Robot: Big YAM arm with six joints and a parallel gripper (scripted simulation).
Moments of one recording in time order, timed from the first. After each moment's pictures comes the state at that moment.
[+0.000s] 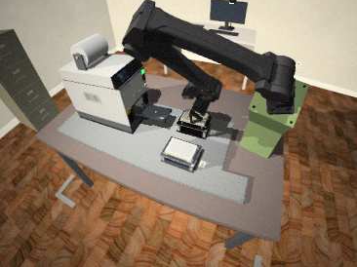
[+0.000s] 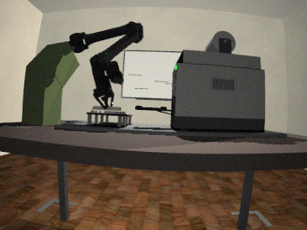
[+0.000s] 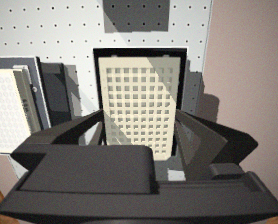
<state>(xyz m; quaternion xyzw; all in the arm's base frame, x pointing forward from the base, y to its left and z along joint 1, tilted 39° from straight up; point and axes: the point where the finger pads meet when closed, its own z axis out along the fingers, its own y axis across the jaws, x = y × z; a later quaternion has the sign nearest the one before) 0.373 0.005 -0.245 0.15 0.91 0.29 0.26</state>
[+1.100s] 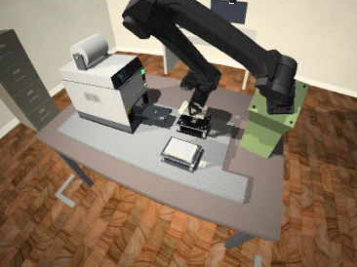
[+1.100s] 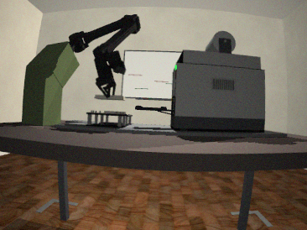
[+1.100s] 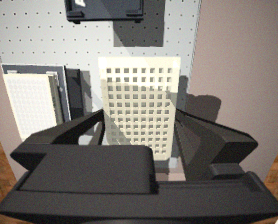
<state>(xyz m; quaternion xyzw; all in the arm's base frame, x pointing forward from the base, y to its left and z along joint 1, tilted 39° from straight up) 0.367 -0.024 -0.204 0.14 0.91 0.29 0.27</state>
